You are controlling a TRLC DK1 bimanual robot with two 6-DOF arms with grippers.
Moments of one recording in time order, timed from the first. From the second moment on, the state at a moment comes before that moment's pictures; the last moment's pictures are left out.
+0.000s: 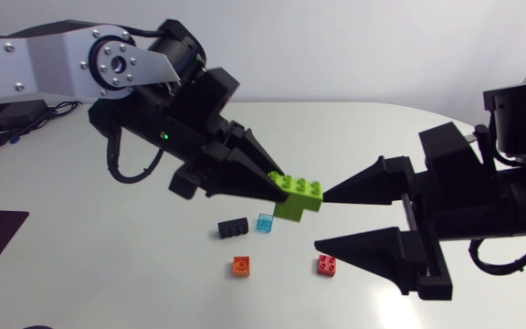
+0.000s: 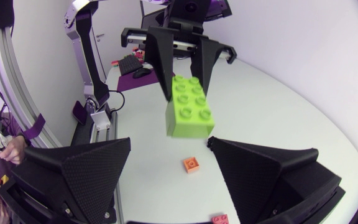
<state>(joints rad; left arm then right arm) -0.52 1.61 1.38 -0.88 1.11 0.81 0.39 0.88 0.75 -0.44 -0.83 -0.37</state>
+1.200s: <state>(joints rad) -0.62 1.51 1.16 -0.19 1.14 0.26 0.25 0.89 0.77 -0.42 -1.09 -0.31</state>
